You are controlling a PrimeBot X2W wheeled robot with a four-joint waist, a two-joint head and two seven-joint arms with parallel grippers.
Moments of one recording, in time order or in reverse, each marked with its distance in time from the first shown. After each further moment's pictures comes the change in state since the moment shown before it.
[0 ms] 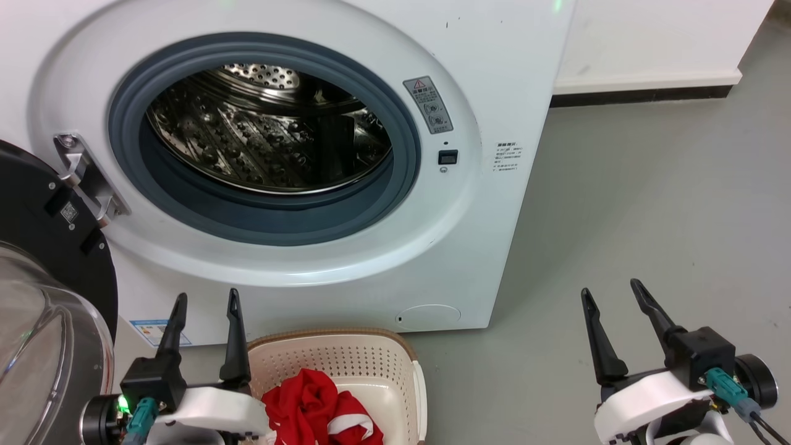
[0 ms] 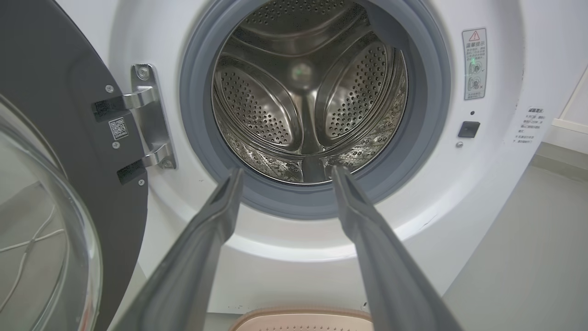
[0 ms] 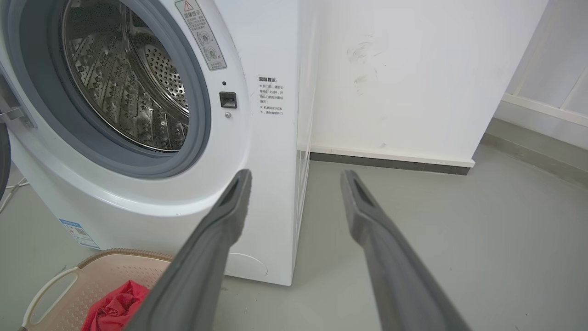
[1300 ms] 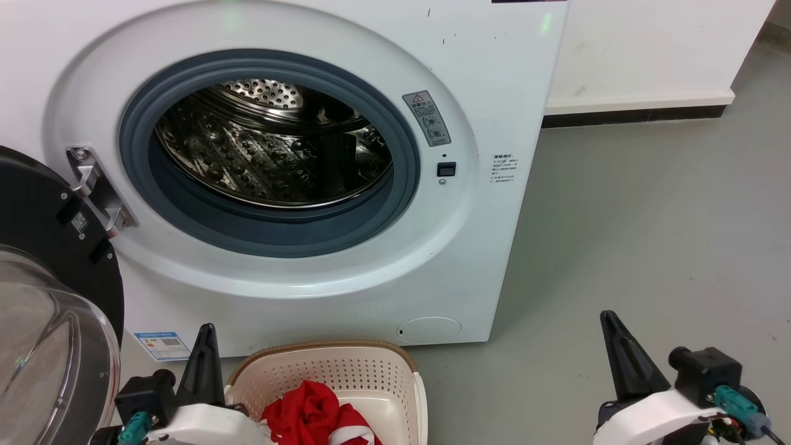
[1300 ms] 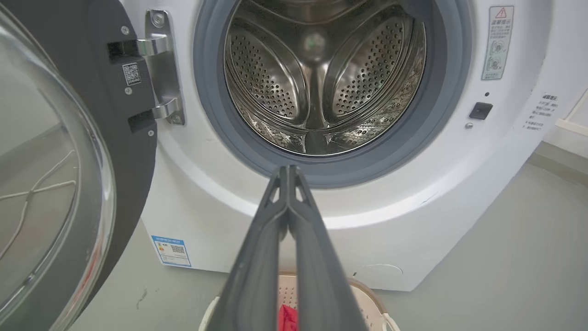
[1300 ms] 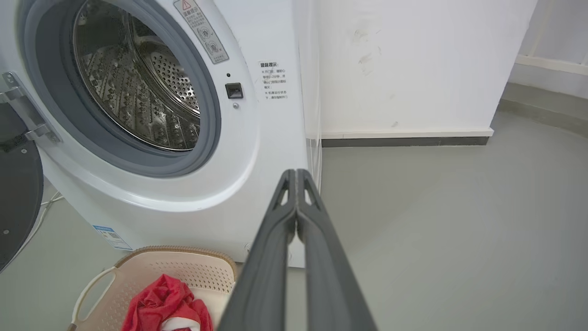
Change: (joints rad) left arm 0.046 -0.002 0.009 0.053 -0.069 0.002 0.041; right arm 0.061 0.000 0.015 0.005 0.106 0.000 0.024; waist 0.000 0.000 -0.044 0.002
